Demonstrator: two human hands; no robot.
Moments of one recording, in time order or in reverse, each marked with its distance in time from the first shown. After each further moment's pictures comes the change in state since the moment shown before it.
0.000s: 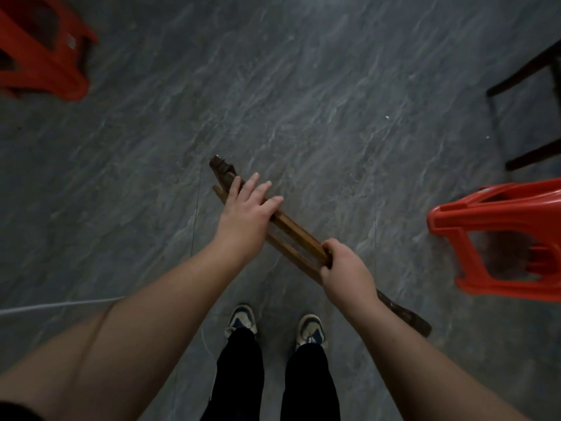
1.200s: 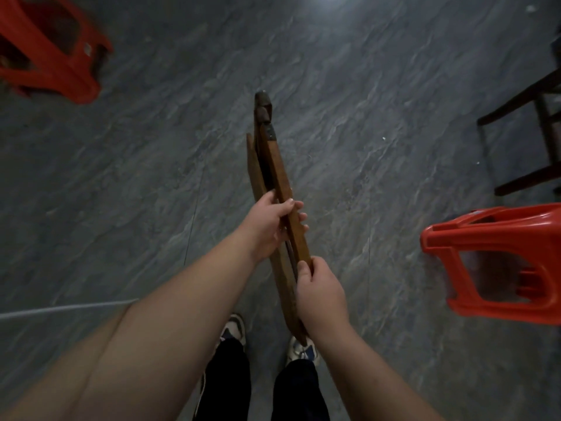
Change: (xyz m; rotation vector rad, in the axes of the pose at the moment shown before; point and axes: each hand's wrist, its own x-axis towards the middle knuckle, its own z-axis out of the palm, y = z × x) left_hand 0.021 0.049 -0.008 -1.981 -0.113 -0.770; right_hand -0.041 -0.043 0.021 0.337 0.121 0.127
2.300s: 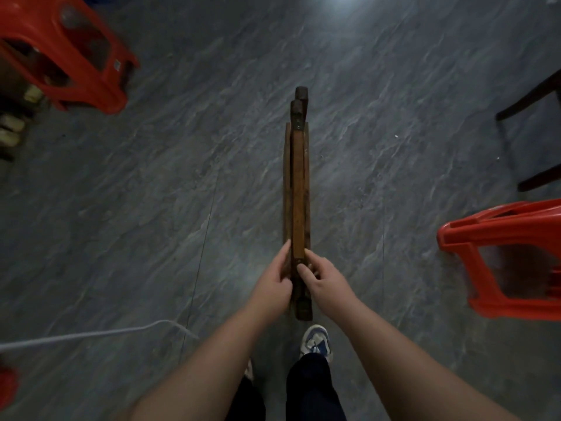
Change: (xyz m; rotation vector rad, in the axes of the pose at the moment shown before) left_hand -0.095 -0.116 -0.033 0.554 0.066 0.190; right_hand 0.016 0.060 0.007 0.109 -0.324 -0.180
